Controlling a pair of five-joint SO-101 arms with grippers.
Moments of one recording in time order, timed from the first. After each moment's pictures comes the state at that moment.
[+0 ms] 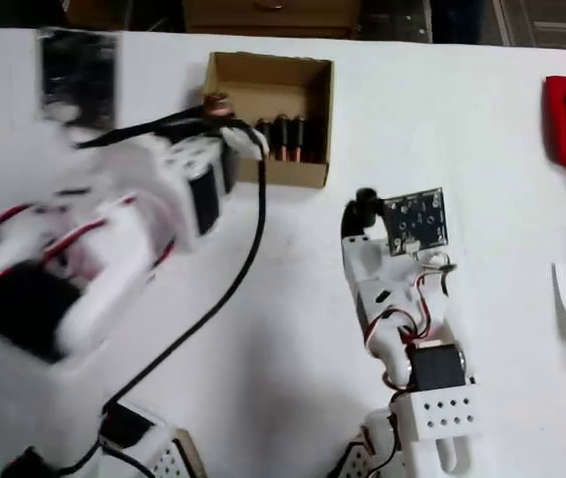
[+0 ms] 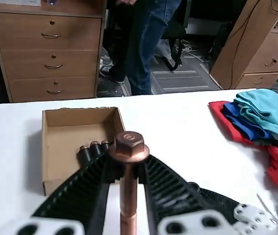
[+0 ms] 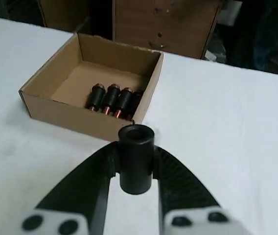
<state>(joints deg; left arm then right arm) 18.2 -35.9 -8.5 72.7 16.0 -12.4 -71.9 71.5 29.5 6.9</state>
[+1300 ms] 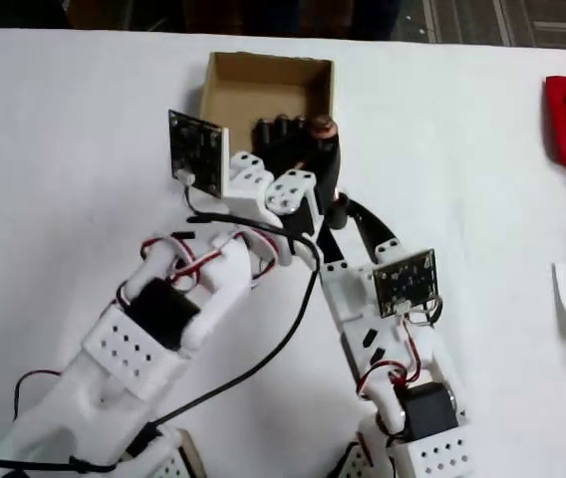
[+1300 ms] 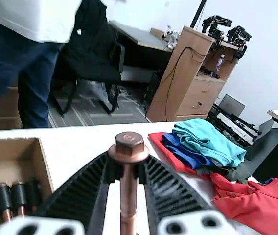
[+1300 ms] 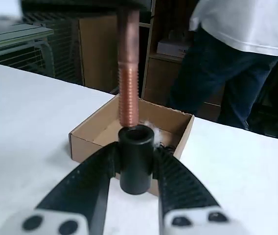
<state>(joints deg) 30.2 -44.3 38.1 18.8 23.5 -20.8 -94.5 82.4 26.0 6.9</state>
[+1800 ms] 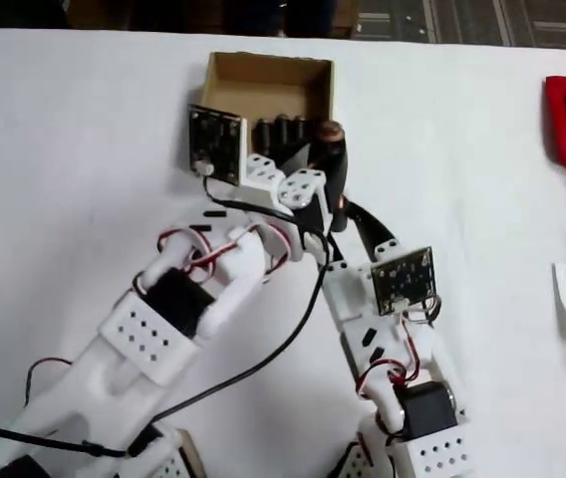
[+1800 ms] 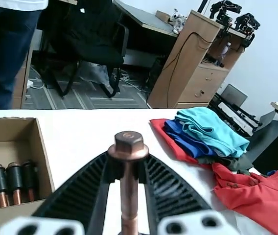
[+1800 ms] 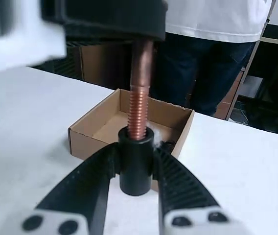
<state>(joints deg) 31.3 -39.0 38.0 18.2 25.1 -20.7 -94.5 82.5 26.1 6.9</state>
